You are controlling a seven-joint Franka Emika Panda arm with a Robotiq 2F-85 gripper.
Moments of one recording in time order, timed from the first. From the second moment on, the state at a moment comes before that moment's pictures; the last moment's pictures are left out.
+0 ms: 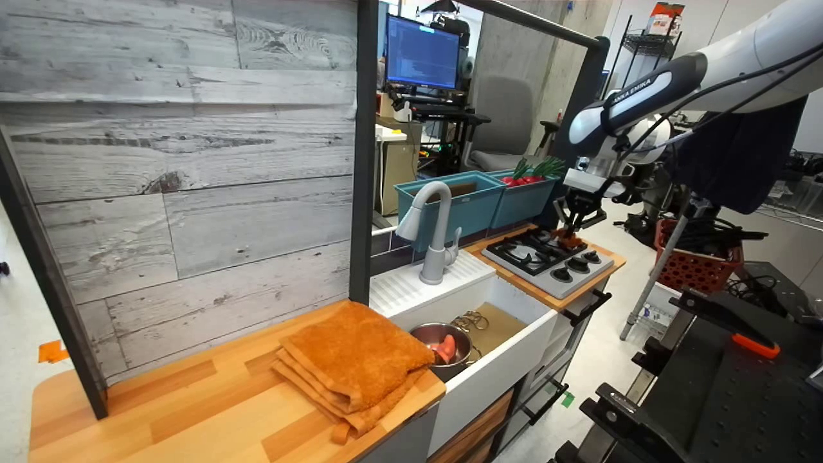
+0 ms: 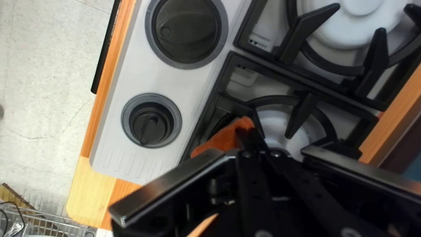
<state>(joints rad) -0.52 1.49 -0.17 -0.68 0.20 2.22 0.47</state>
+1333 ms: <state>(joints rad) -0.39 1.19 -0.06 -0.95 0.16 1.98 -0.04</state>
